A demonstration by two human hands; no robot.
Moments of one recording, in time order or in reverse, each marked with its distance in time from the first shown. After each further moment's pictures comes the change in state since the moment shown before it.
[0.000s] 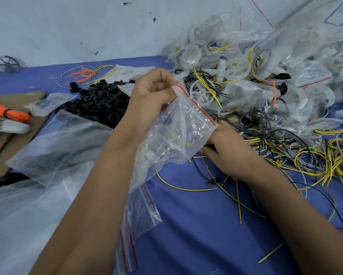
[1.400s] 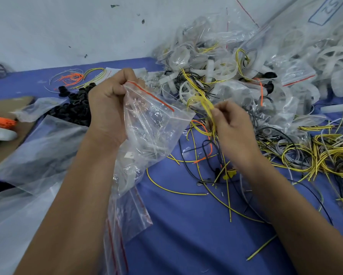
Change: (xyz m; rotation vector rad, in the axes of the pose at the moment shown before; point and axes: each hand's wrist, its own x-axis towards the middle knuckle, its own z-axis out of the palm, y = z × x) left_hand -0.002 0.007 -0.015 -0.514 -0.023 0.030; right_hand 0.007 0.000 -0.015 0.797 0.472 0.455
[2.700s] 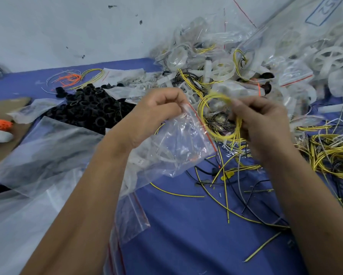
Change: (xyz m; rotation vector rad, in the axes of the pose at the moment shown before) left_hand -0.001 -0.016 0.030 0.736 -0.330 -0.154; right_hand 0.009 -0.005 -0.045 0.312 0.095 0.076
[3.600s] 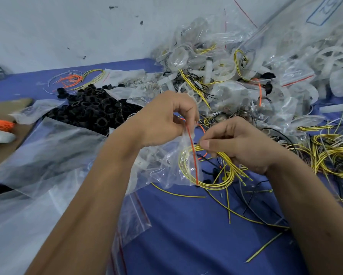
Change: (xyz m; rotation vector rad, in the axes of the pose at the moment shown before) left_hand 0.002 0.009 0.006 0.310 -0.177 0.120; right_hand -0.014 -0.001 0.002 -0.255 -0.717 0.202
